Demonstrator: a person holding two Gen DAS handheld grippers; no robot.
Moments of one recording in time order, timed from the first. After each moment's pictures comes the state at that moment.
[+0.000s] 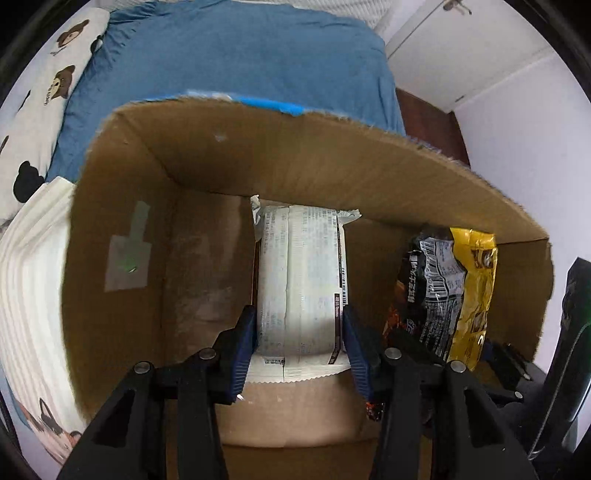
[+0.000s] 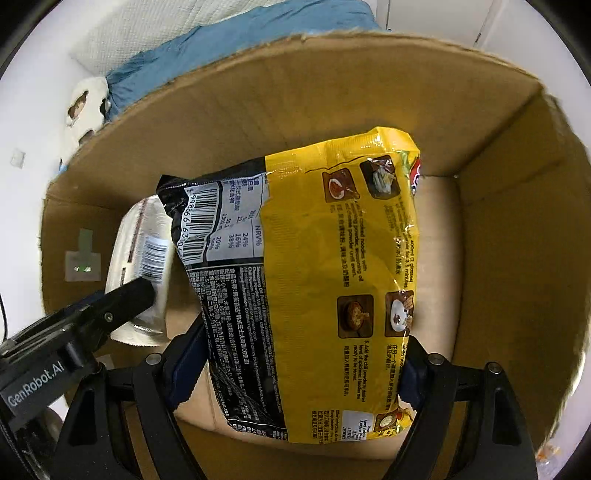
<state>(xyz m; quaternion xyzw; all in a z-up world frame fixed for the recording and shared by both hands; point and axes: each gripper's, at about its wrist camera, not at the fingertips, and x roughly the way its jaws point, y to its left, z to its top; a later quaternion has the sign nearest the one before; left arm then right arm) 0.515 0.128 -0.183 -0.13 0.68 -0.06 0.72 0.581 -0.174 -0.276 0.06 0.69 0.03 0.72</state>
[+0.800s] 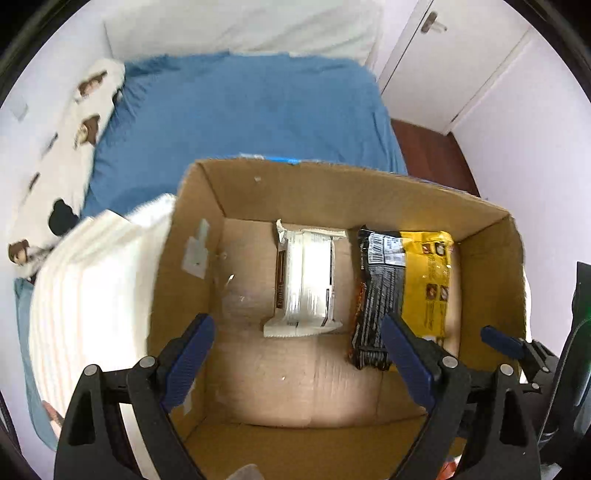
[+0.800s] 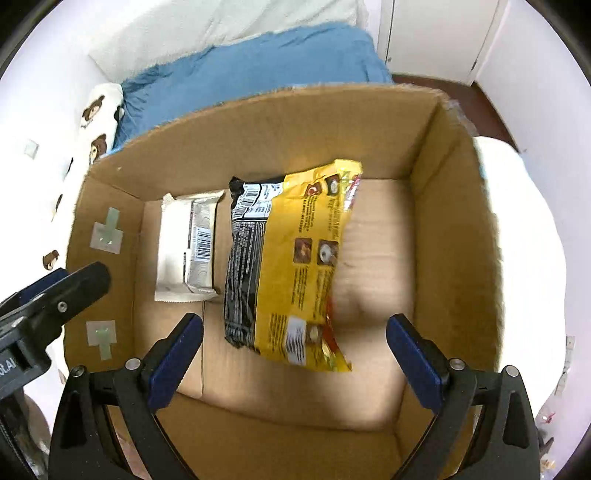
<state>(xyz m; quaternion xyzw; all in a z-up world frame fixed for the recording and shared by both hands) 0.449 0.139 -0.108 -0.07 0.59 -0.04 0.80 0.501 -0.192 -0.199 0.05 0.64 0.03 0.77</state>
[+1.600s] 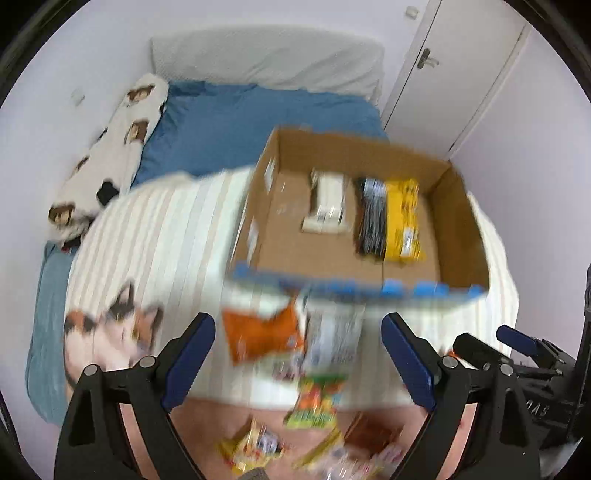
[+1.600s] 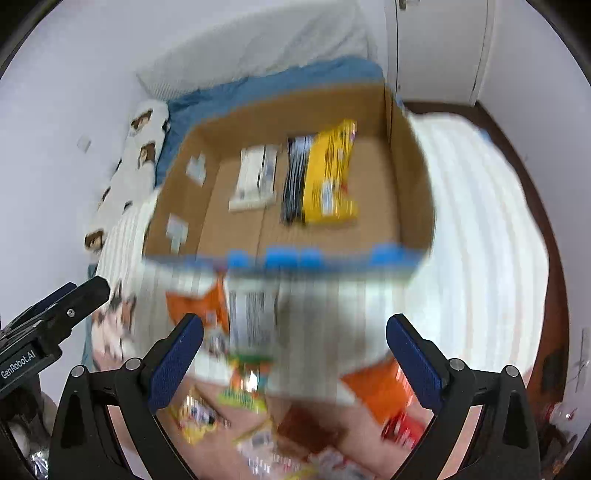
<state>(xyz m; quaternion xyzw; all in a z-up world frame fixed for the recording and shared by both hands) 0.239 0.177 -0.055 -0.08 0.54 0.00 0.84 0.319 -0.183 -0.129 0.08 0.59 0.08 0.80</state>
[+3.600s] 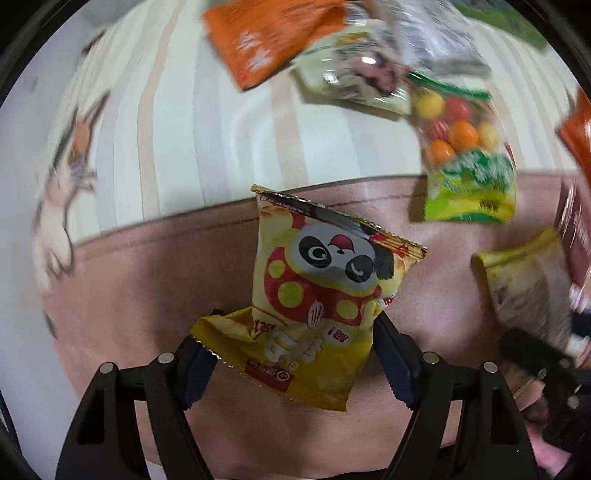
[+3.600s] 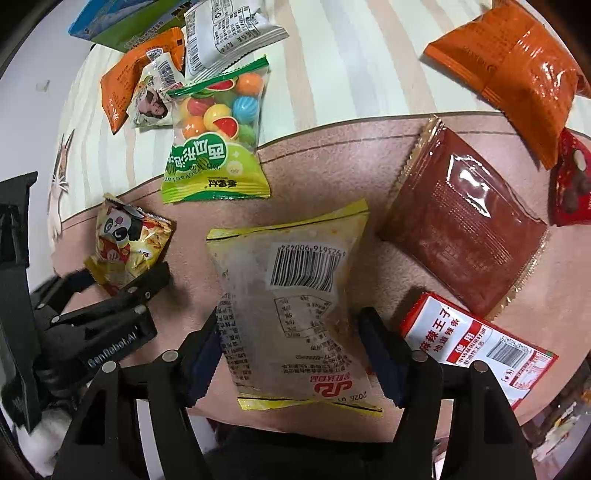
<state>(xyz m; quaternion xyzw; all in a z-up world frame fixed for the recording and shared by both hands) 0.140 0.169 -0.267 0.11 0.70 -0.02 0.71 0.167 -0.111 -0.317 0.12 0.74 0.06 0.66</state>
